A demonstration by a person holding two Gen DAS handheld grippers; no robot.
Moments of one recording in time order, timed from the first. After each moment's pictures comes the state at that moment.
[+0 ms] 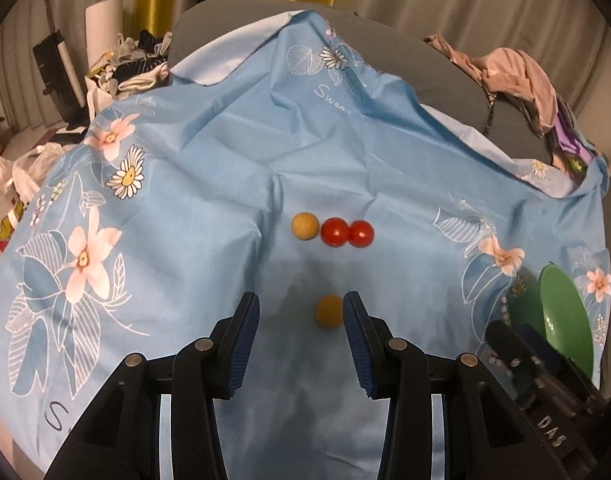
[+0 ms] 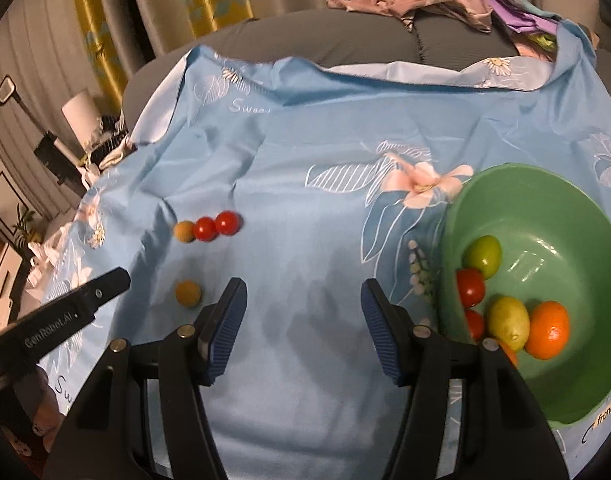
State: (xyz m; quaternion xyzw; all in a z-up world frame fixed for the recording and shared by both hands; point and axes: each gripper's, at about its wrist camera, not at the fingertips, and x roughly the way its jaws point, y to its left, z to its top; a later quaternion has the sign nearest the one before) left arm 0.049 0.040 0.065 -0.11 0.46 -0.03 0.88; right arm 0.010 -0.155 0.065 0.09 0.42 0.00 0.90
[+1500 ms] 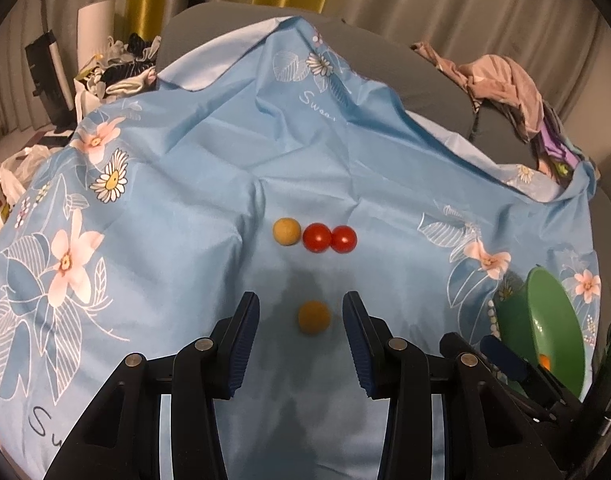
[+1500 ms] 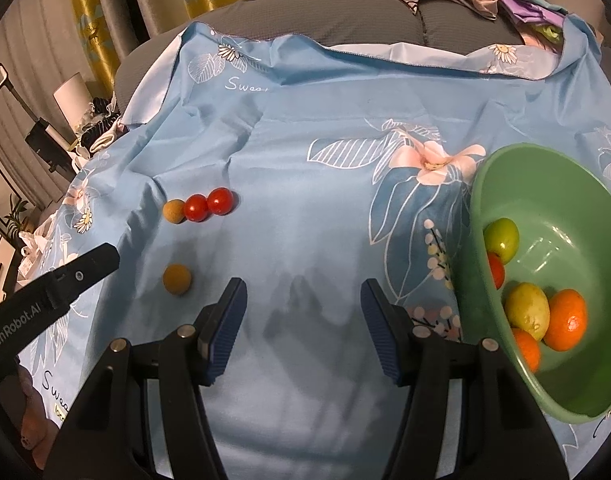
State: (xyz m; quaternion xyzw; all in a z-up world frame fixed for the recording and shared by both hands) left arm 0.048 0.037 0.064 -0.12 0.44 -0.06 0.89; right arm 0.019 -0.145 0.047 0.08 0.44 -0.01 0.89
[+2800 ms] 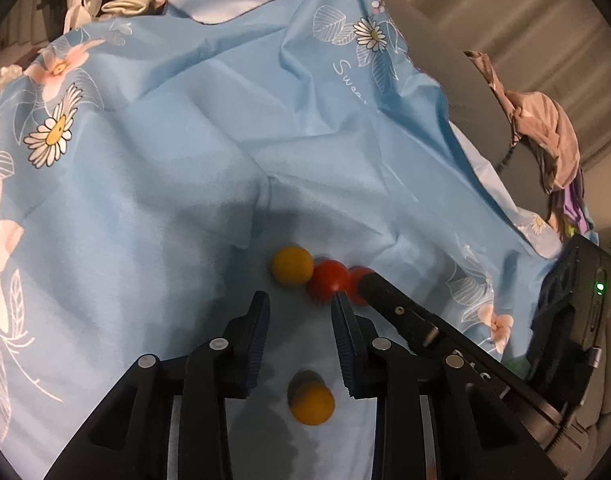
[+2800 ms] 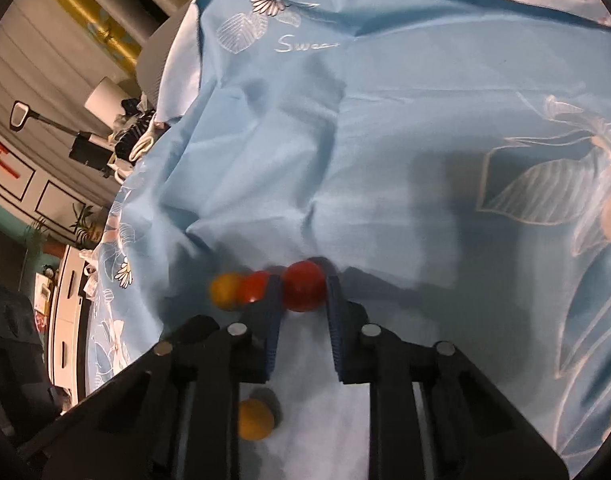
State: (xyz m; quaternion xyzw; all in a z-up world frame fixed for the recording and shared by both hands) left arm 0.129 0.058 0.018 -0.24 0.50 -0.07 0.83; right arm 0.151 -0.110 0.006 0.19 0.50 0.12 0.84
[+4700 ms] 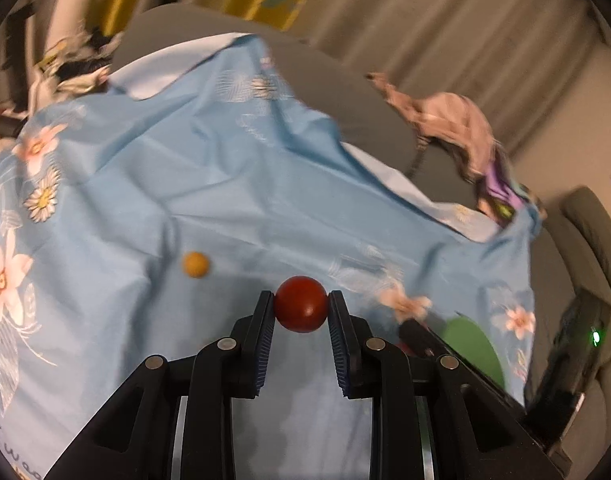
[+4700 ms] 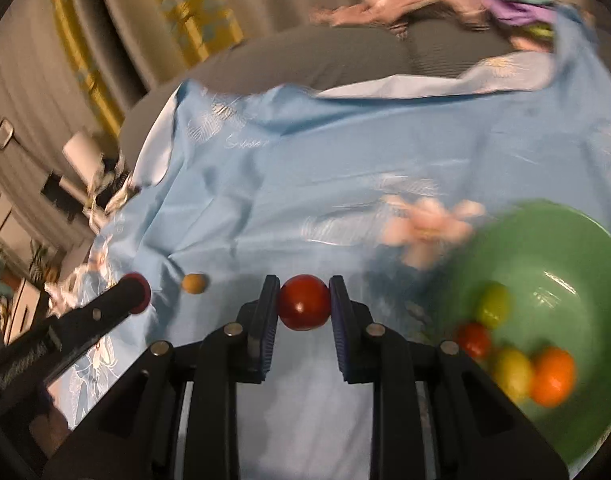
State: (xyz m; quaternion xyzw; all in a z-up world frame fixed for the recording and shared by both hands) left arm 0.068 0.009 0.100 -0.21 0.40 -0.16 0.88; right arm 0.027 -0.186 0.094 0.15 0.39 -0.02 0.91
